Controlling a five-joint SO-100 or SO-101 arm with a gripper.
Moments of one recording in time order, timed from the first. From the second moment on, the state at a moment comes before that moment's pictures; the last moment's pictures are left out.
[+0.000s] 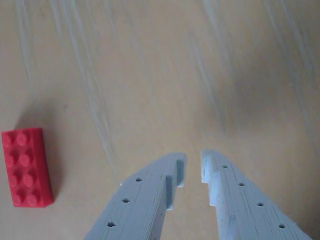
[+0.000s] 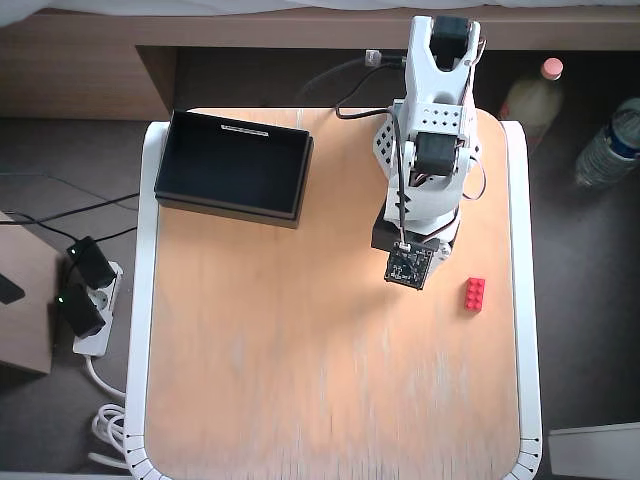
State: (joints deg) arm 2.3 183.8 173.0 74.5 168.5
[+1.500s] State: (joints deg) arm -0.5 182.0 171.3 74.5 171.7
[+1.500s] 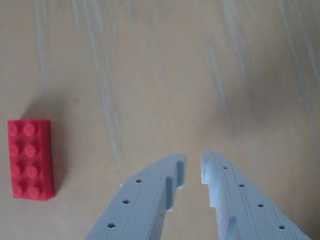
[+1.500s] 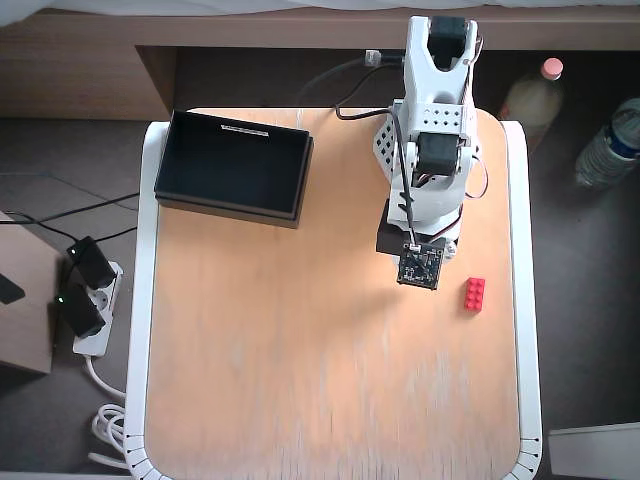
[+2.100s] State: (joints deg) arm -6.7 157.1 153.6 74.5 166.6
